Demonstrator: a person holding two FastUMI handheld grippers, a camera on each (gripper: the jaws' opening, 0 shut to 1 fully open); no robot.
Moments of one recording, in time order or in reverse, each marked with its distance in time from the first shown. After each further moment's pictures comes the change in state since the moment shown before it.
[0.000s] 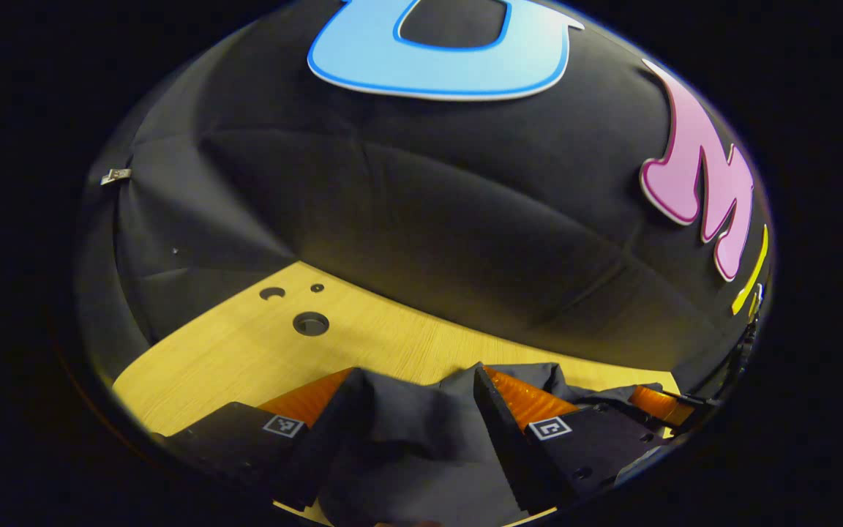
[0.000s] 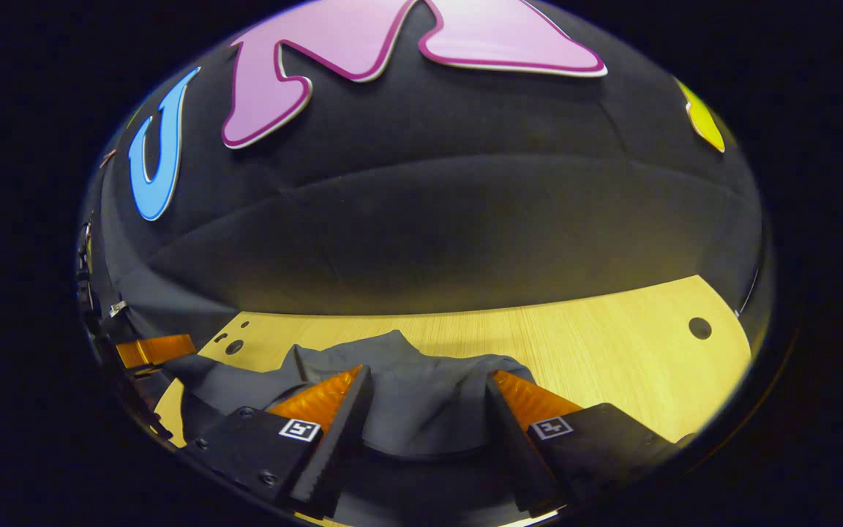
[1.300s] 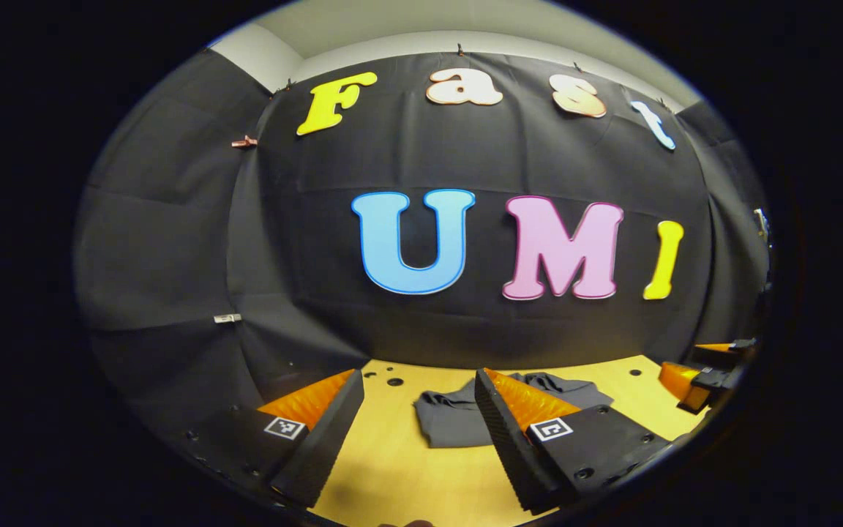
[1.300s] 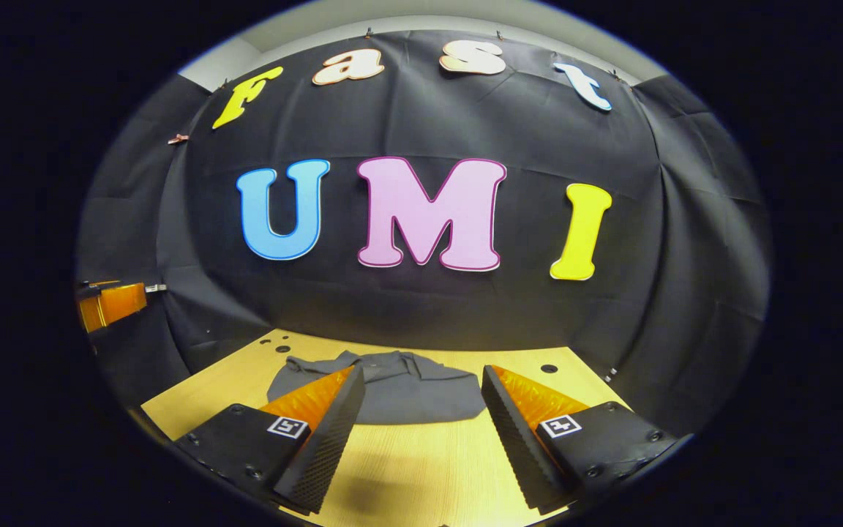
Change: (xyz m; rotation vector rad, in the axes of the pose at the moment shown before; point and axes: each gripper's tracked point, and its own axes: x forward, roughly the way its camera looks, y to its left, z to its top) left arm -0.447 -0.003 0.031 0.288 -0.329 -0.002; right arm -0.426 0.080 0.015 -0.186 -0.310 -0.155
